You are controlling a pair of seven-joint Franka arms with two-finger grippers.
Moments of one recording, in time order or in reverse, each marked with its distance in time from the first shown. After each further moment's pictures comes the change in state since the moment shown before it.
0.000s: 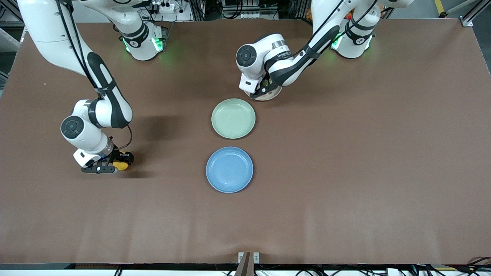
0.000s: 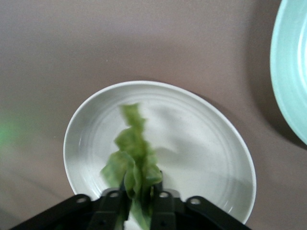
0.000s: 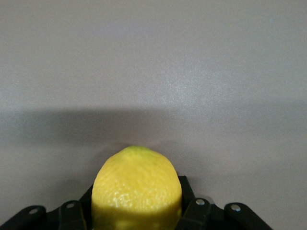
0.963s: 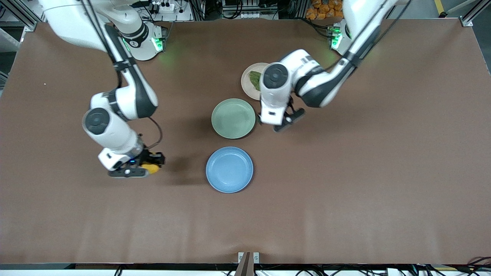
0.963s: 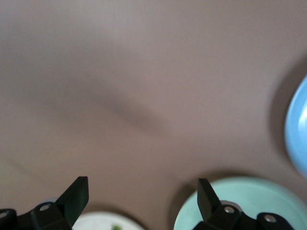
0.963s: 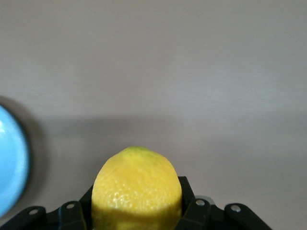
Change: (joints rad) left arm 0.236 -0.054 0.055 0.247 0.146 -0.073 -0.007; right arm 0.209 -0.065 0.107 0.258 0.005 -0.286 0.296
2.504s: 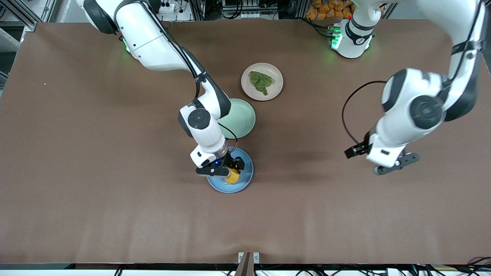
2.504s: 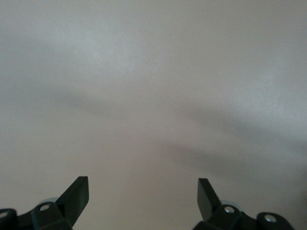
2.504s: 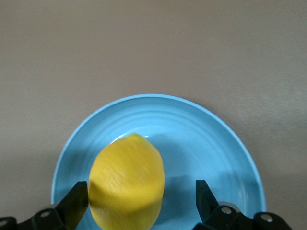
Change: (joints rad) left arm 0.167 -0.212 0.373 0.044 -0.250 -0.079 0.956; right arm 0.308 0.373 -0.020 0.349 0.002 0.188 0.440
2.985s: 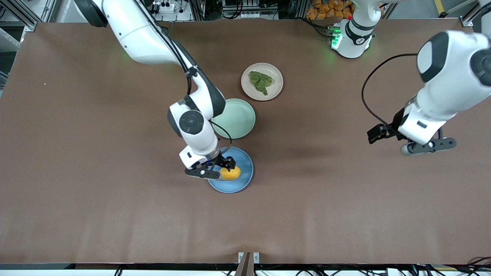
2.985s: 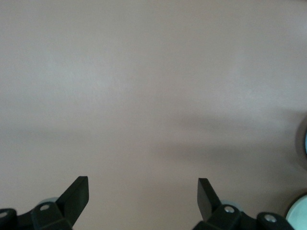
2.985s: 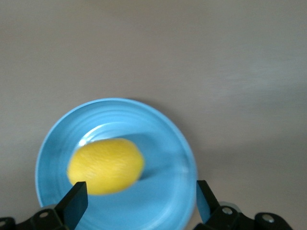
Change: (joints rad) left arm -0.006 -0.188 0.071 -0.047 -0.077 0.001 0.312; right arm -0.057 -0.110 -0.003 0.036 0.001 -0.316 -0.009
